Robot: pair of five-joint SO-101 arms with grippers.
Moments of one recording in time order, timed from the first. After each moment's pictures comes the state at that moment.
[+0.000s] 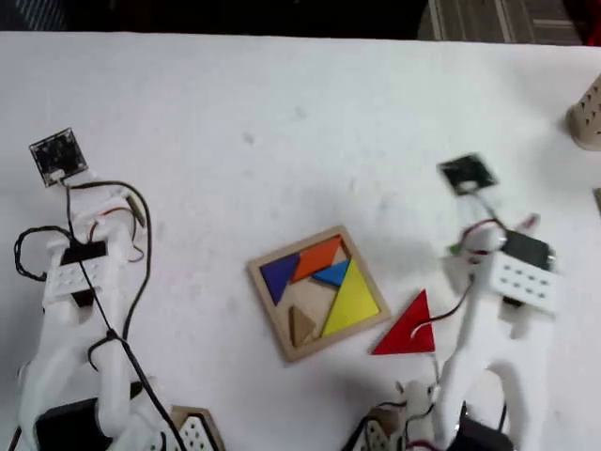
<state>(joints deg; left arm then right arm) -21.7 -23.9 58.5 19.6 16.0 22.6 -26.6 42.3 64.1 43.5</state>
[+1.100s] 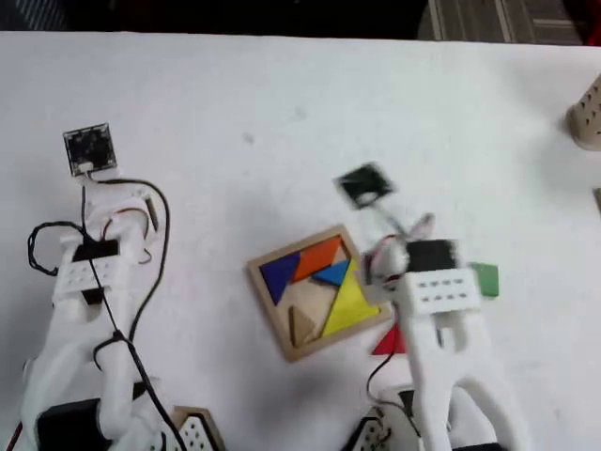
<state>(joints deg) -17.8 -23.9 58.5 19.6 7.7 -15.6 -34.7 48.8 66.2 27.7</state>
